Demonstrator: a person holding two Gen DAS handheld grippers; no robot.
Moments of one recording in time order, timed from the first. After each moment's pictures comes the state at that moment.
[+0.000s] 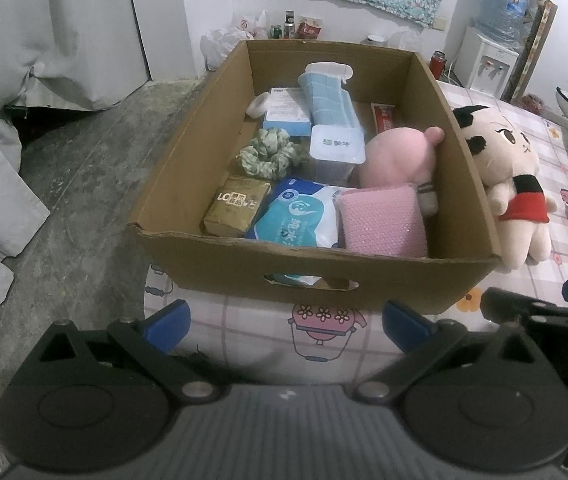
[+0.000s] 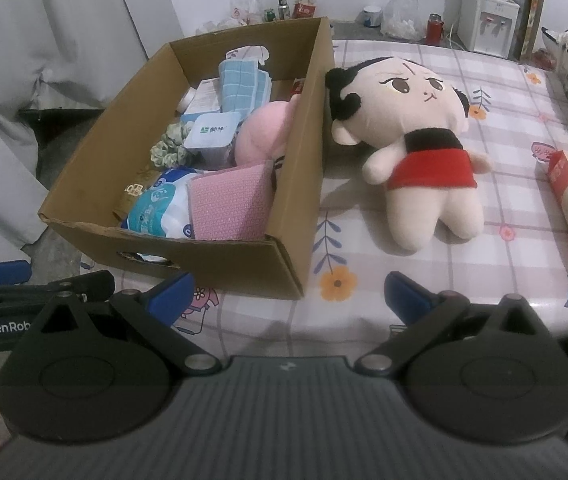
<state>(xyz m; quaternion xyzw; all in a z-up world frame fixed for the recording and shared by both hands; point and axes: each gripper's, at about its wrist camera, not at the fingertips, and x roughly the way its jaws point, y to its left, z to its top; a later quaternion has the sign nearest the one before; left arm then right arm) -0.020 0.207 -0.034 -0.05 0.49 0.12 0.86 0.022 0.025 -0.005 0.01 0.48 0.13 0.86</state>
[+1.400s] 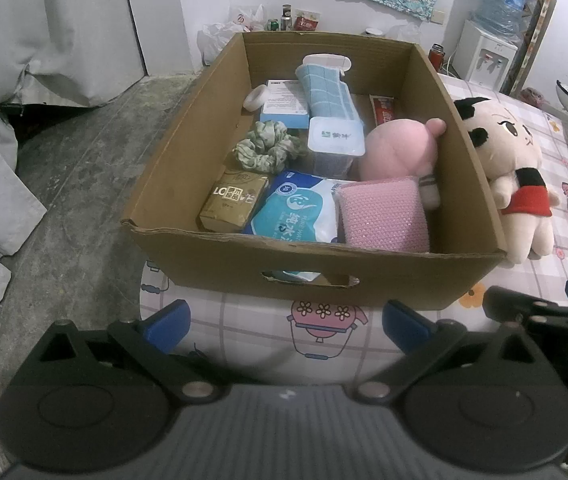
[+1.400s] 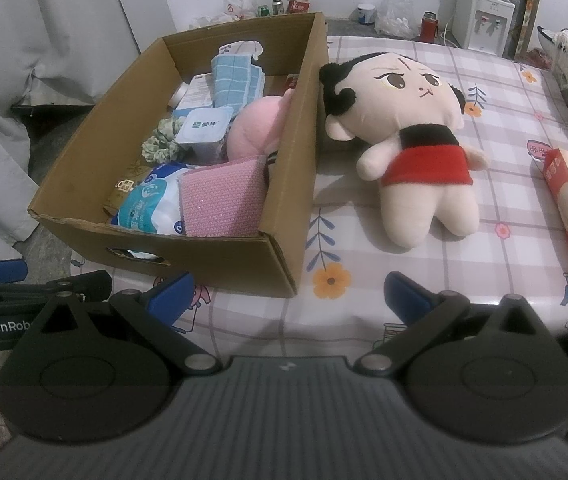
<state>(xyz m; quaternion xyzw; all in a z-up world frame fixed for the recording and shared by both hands) -0.017 0.207 -0.039 -0.05 0.50 0.11 0.86 0.023 0.027 -0.009 0.00 0.49 0.12 0.86</state>
